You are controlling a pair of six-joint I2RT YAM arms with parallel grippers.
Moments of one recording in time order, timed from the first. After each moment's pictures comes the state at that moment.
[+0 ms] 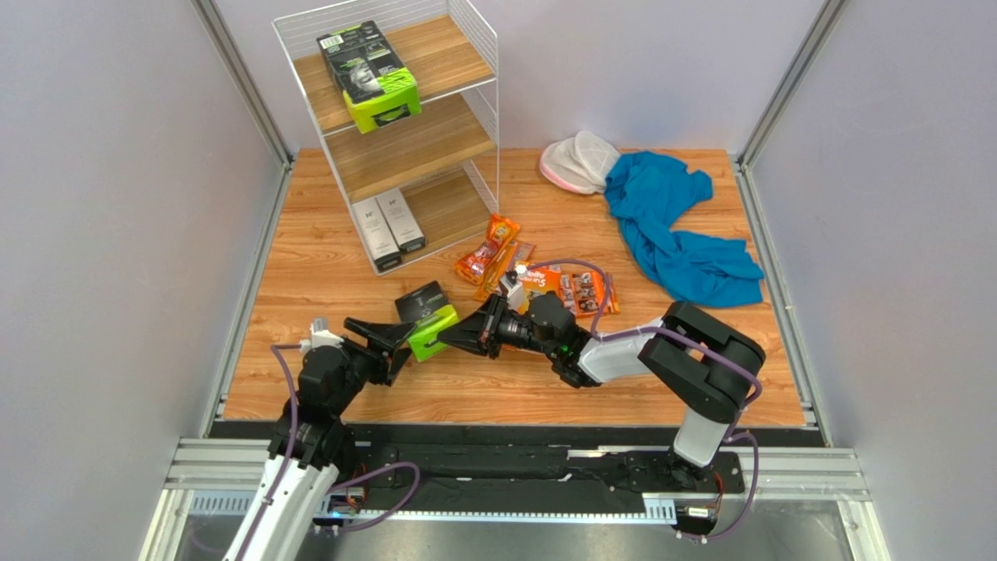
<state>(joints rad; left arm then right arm) -0.26 0.12 0.12 -0.37 0.12 -1.42 0.94 1.75 0.66 1.00 -0.34 1.60</state>
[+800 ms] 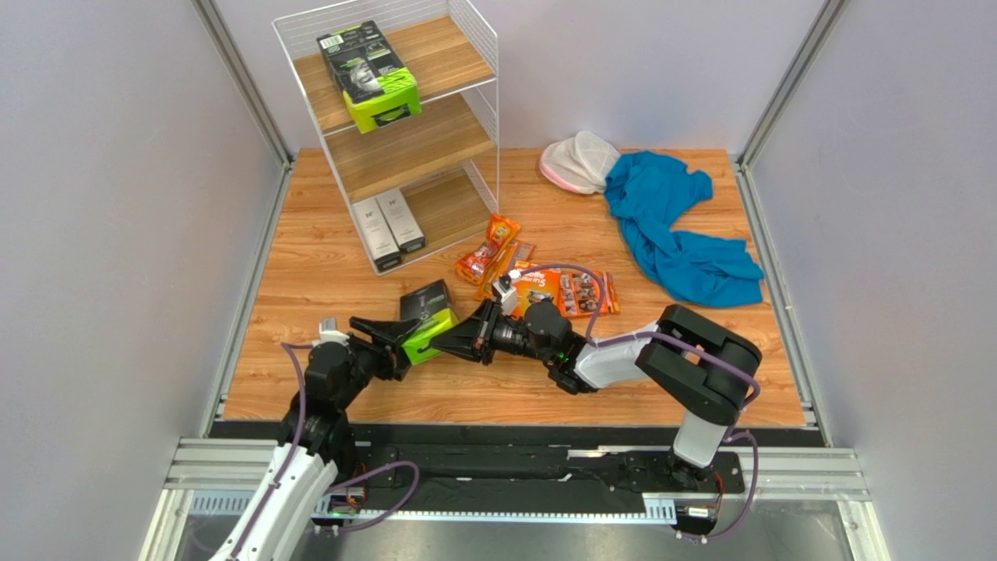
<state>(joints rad) -0.25 0.26 0.04 -0.11 0.20 -1.57 0.99 1.75 0.66 1.06 -0.31 1.63</state>
